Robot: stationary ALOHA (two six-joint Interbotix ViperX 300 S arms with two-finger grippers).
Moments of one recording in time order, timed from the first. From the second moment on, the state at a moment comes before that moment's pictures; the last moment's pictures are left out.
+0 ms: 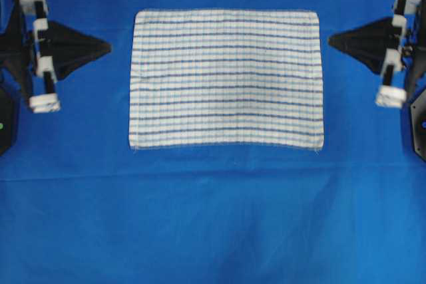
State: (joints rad) left arm 0.23 -0.73 1.12 -0.02 -0.22 0.06; right arm -0.30 -0.81 1.13 0.00 -0.13 0.04
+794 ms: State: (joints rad) left arm 0.55 -0.11 1.06 -0.02 -0.44 0.08; right arm -0.65 -0.19 1.03 -0.01 -0.14 0.04
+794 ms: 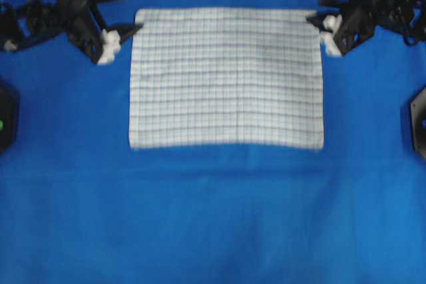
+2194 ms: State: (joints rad) left arm 0.64 0.18 0.91 -0.02 -0.40 0.08; right arm -0.75 0.00 1.02 -0.04 -0.29 0.03
